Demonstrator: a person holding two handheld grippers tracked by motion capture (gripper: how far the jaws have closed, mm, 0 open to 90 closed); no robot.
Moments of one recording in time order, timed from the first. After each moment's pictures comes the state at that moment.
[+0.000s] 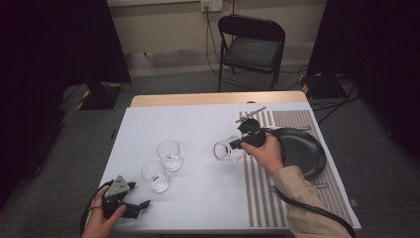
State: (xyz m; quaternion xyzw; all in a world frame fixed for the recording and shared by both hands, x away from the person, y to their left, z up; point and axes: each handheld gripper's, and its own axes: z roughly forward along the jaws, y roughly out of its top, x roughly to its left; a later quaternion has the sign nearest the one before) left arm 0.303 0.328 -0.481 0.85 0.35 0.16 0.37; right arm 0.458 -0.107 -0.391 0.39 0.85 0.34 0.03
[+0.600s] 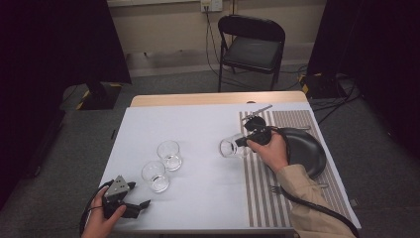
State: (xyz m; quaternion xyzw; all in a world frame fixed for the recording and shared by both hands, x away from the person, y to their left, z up) left arm 0.303 0.328 -0.481 0.85 0.35 0.16 0.37; right arm 0.465 -0.123 -0.391 0.41 0.85 0.34 0.04
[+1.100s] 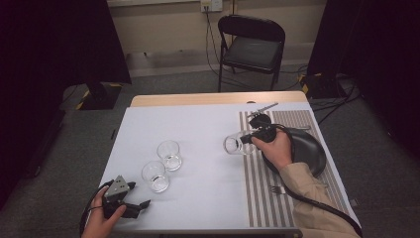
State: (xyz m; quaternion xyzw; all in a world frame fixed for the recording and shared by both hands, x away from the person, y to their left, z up) left arm 0.303 0.328 -0.481 0.85 0.35 0.16 0.37; right arm 0.470 -0.137 -0.387 0.43 0.84 0.33 0.05
